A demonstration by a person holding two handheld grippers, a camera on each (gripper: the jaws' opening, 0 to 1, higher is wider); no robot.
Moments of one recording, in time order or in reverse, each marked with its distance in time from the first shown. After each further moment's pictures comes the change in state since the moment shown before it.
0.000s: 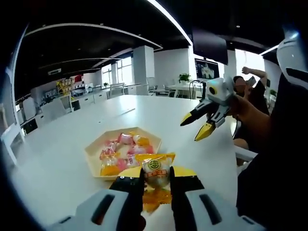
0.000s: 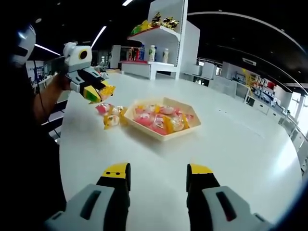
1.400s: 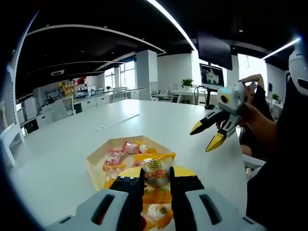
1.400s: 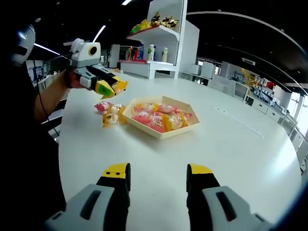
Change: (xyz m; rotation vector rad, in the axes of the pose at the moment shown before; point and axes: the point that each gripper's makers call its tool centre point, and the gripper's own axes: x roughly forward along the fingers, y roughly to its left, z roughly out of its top) left arm 0.023 0.021 0.016 -0.015 -0.044 0.019; right arm -0.002 -0.002 -0.004 -0.001 0.005 -0.008
